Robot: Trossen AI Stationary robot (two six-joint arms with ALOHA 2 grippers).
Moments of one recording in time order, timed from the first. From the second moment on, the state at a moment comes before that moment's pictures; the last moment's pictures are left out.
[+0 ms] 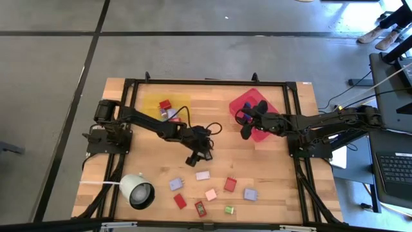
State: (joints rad) left arm -0.04 1.79 0.98 0.06 0.18 0.32; right arm 0.04 1.06 0.53 0.07 0.55 0.29
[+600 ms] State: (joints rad) left arm -0.01 1.91 0.98 0.04 0.20 0.62; right arm 0.04 1.06 0.53 0.08 0.55 0.31
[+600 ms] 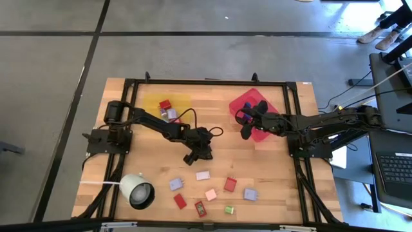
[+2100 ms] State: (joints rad) left arm -0.03 1.91 1.20 0.12 0.01 -0.15; right arm 0.04 1.06 0.53 0.07 0.13 0.28
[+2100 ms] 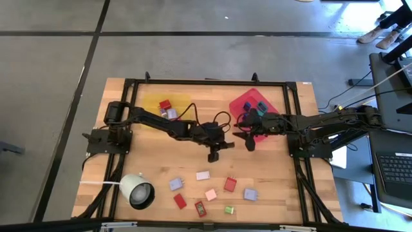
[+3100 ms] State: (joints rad) left arm -0.08 1.91 1.25 0.20 -0.19 -0.20; right arm 0.05 1.06 0.53 0.06 -0.07 -0.04
